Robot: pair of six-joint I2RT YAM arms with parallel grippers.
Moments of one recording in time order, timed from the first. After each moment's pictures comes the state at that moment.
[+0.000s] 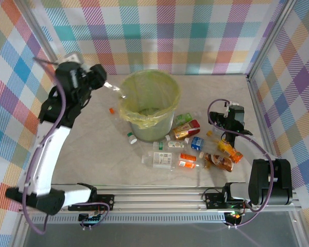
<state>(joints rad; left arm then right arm) -0.33 1.30 1.70 -0.71 -0.25 -0.52 0.01 1.30 0.65 0.05 0.05 0.13</state>
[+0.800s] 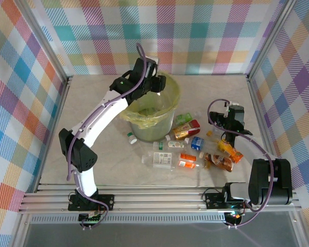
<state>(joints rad) -0.65 1.85 1.98 -0.72 -0.23 -0.24 0.01 1.30 0.65 0.05 0.05 0.13</state>
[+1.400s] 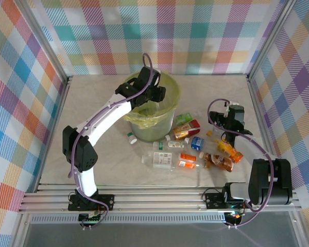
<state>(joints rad) -0.65 1.86 1.85 -0.71 -0.22 -0.23 0.02 1.30 0.65 0.05 0.05 0.13</state>
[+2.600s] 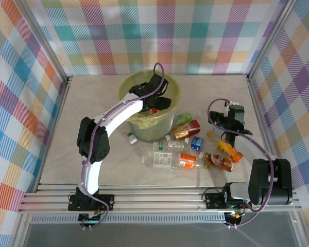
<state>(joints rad) -0.65 2.04 1.90 -0.80 -0.18 -0.22 0.02 1.30 0.65 0.05 0.05 0.13</state>
